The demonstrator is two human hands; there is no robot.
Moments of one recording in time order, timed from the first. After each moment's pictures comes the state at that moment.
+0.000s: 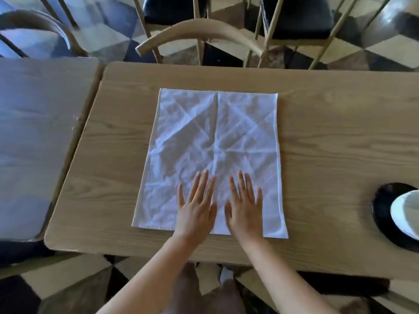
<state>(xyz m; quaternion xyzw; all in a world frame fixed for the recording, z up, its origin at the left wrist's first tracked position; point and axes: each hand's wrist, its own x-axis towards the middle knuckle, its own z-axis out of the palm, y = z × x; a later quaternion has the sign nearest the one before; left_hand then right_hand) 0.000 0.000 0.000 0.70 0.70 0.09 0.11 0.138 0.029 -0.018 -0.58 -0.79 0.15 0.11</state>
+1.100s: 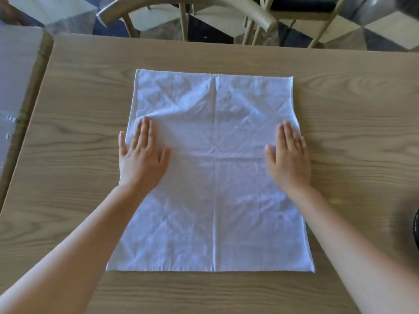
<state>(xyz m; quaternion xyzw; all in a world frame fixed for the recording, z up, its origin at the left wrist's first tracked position) -0.128 0.150 -0.041 0.62 0.78 0.04 0.07 0.178 0.210 -0.052 -0.65 -0.76 0.05 0.06</state>
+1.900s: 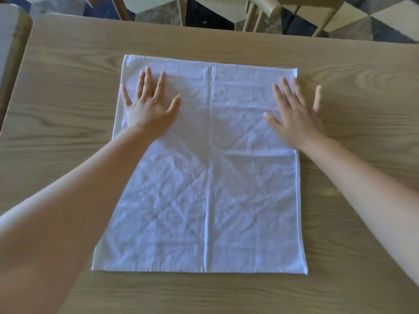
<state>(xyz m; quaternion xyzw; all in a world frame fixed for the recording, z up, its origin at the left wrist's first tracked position) -0.118 0.249 -0.033 0.61 0.78 0.02 0.12 0.194 0.297 -0.031 -0.55 -0.83 0.04 -0.03</state>
